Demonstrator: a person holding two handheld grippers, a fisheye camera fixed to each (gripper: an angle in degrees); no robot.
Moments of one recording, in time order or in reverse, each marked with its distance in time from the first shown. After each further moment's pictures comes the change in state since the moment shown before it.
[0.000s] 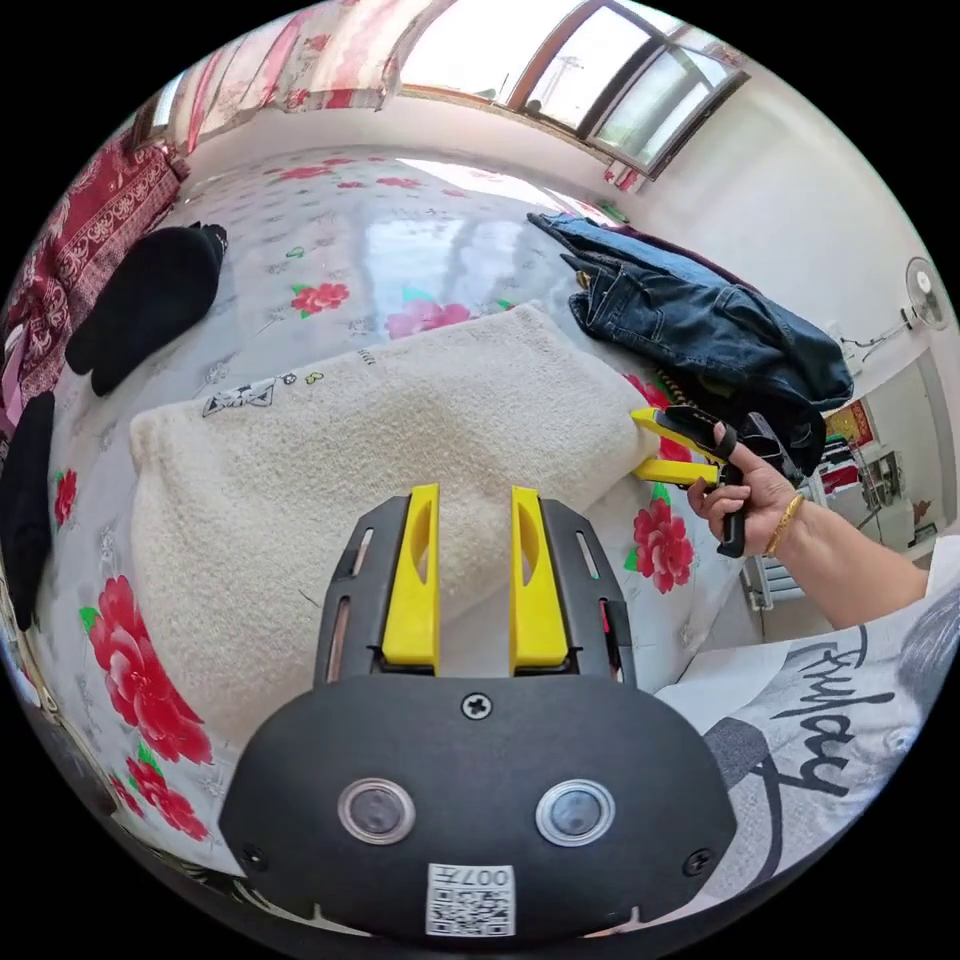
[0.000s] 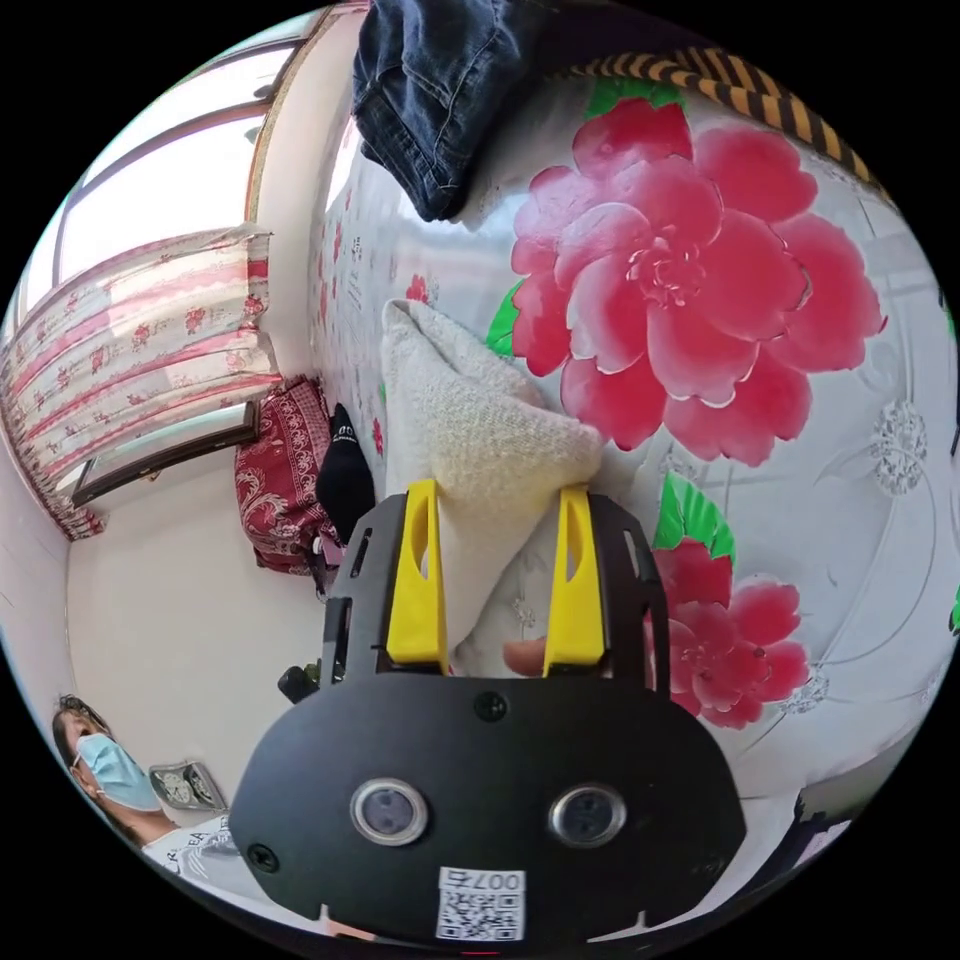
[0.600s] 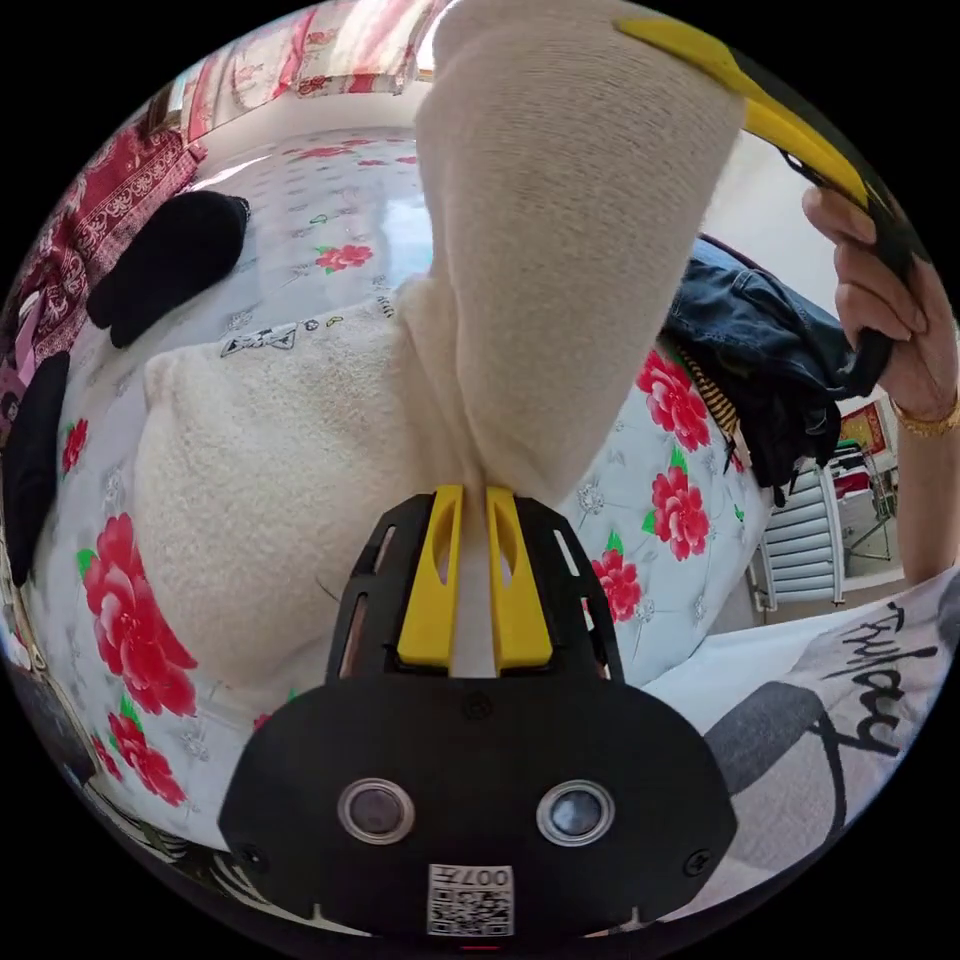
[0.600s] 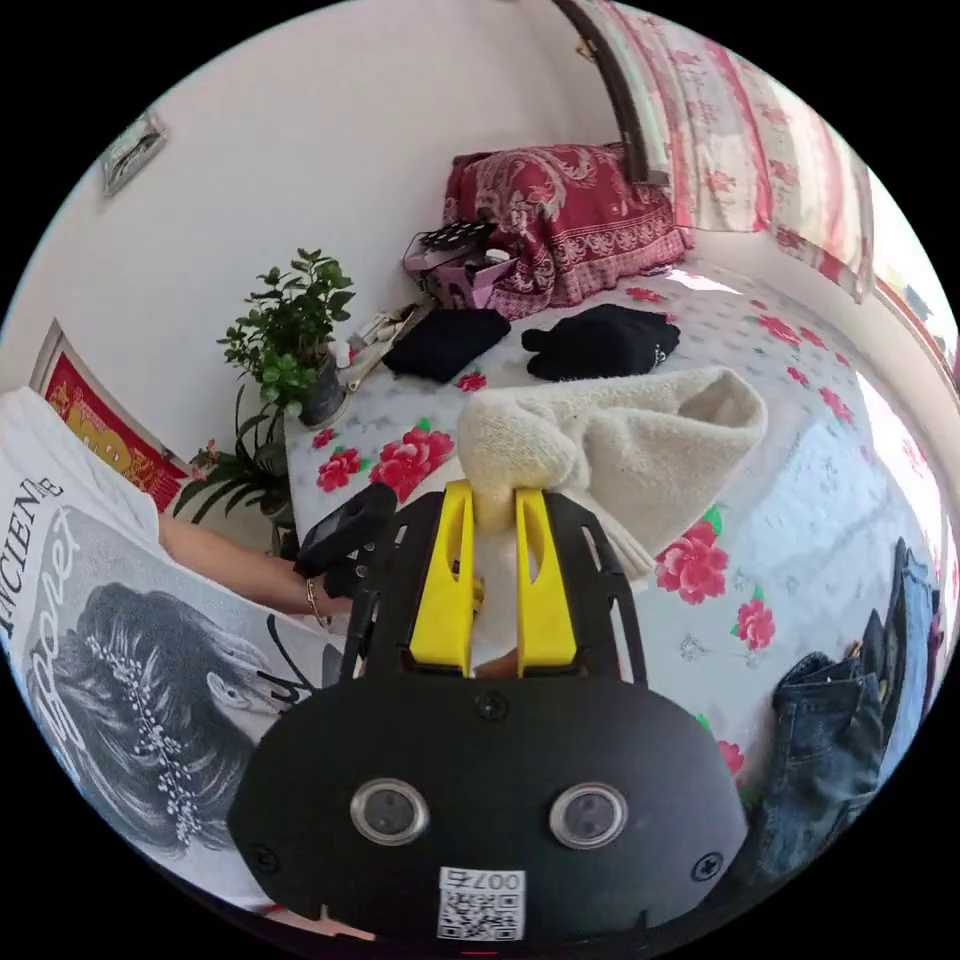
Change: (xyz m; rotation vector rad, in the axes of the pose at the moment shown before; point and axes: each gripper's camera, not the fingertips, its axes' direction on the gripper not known) left arm -0.023 0.070 -0.025 0.028 0.084 -0.127; right arm -0.334 0.284 0.161 -0.486 0.345 -1.655
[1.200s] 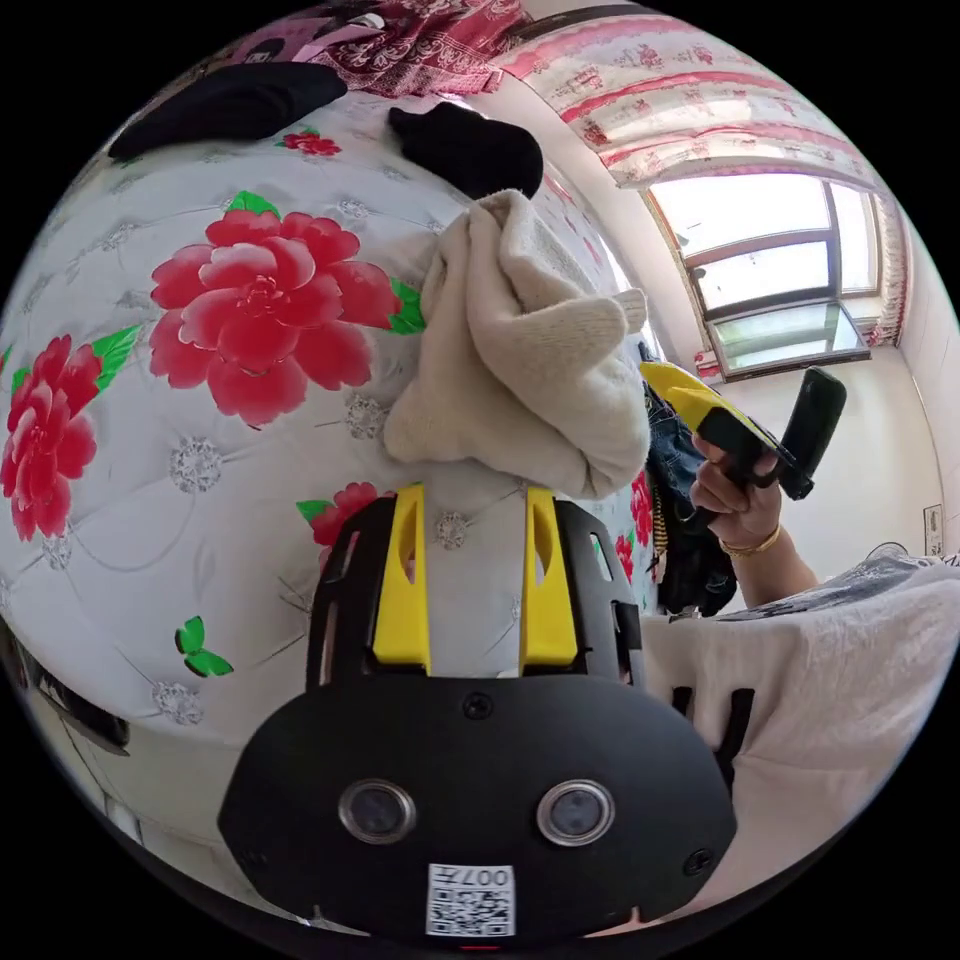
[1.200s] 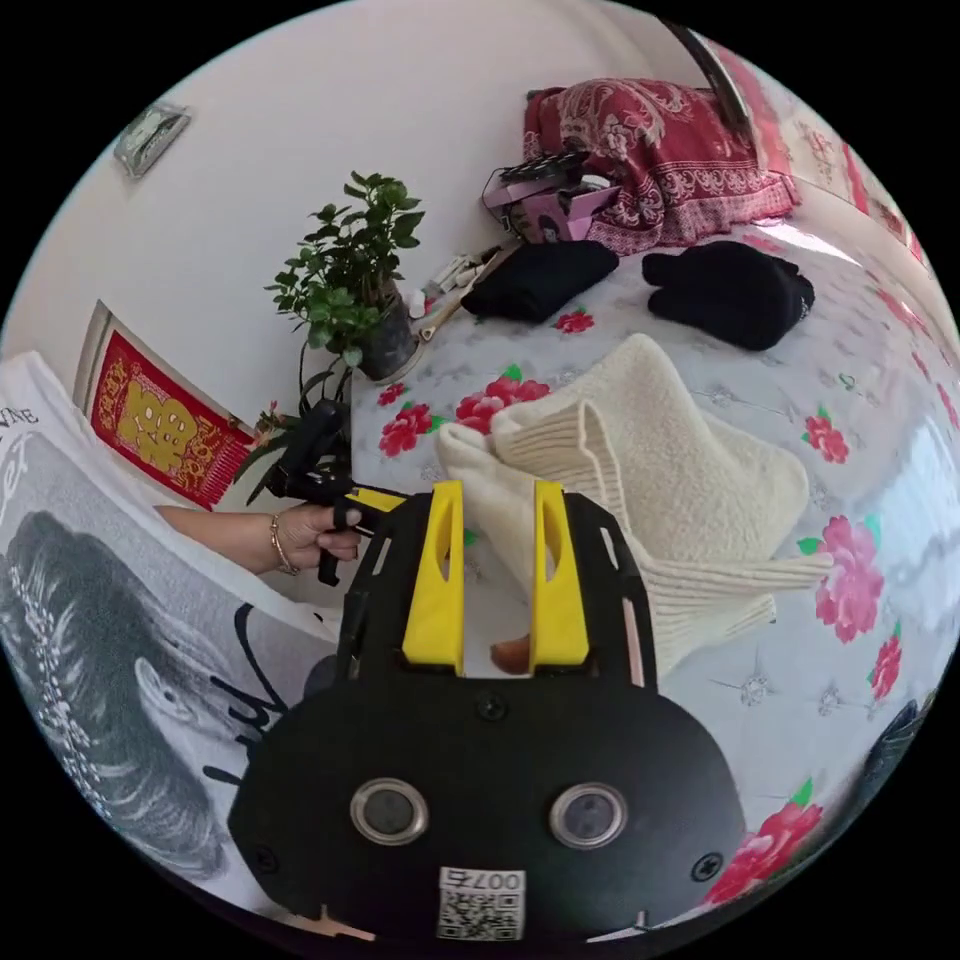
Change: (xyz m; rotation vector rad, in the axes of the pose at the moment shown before) left arm -0.154 0.132 -0.061 0.108 0.224 -0.522; right arm -0.062 0.001 0.137 -0.005 -0.253 0.098
